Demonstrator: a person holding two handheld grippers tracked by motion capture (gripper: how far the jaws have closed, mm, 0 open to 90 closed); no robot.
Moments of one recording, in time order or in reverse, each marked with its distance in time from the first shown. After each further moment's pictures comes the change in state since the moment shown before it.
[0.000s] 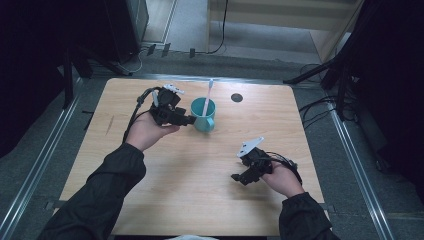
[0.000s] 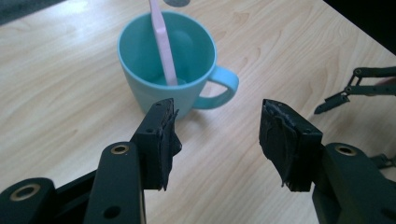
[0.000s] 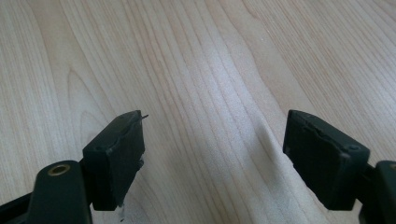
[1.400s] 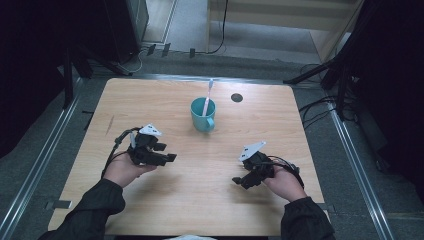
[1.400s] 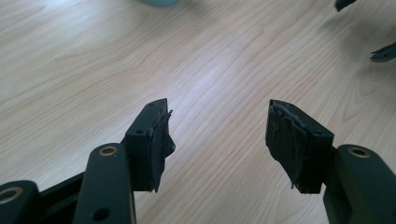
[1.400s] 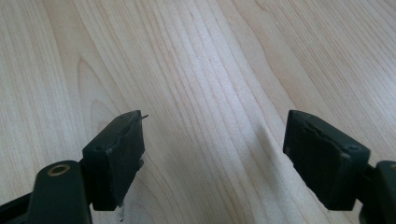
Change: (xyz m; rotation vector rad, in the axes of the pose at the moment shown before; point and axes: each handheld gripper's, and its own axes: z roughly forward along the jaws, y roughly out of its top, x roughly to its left) left arm 0.007 -0.118 -0.005 0.047 -0.023 -0.005; right arm 0.009 -0.008 -0.003 -0.008 -0.009 -0.005
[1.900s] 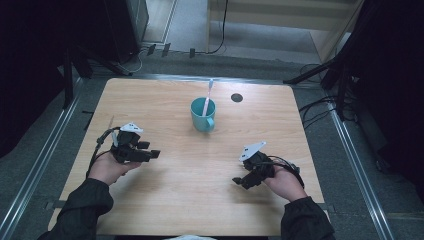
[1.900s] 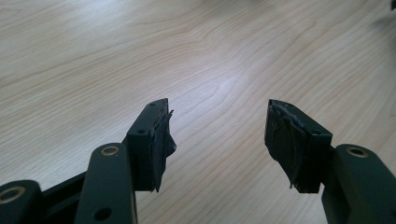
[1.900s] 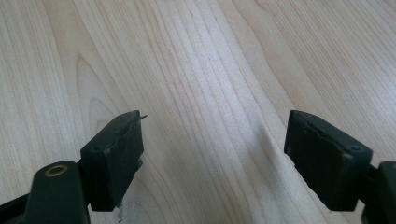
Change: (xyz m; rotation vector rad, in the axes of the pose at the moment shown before) left arm 0.039 -0.021 -0.014 -0.008 0.064 -0.085; right arm -0.001 -0.001 0.000 0.001 -0.002 -0.012
